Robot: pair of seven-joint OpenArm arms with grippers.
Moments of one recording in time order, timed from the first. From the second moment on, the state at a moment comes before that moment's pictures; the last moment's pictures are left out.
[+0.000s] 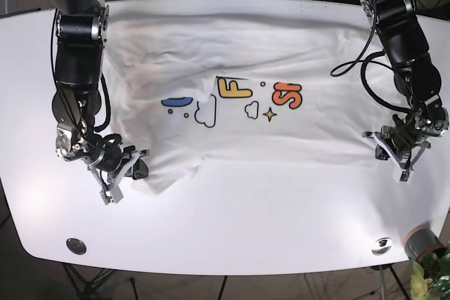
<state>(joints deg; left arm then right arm) -18.8 -21.3 -21.0 70.8 -11.8 -34.1 48.7 27.7 15.1 4.6 59.4 25.5 31.7 -44.5</state>
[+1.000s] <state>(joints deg) -1.8 -20.8 -30.2 84.5 -11.7 -40.1 51.6 0.1 13.8 14.6 102.6 26.8 32.4 -62.2</state>
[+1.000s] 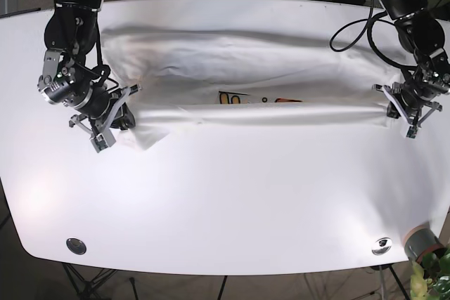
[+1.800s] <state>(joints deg) 7.3 -21.4 -30.0 84.5 -11.6 -40.1 51.4 -15.7 8.5 22.4 109.3 25.6 31.9 -63.1</state>
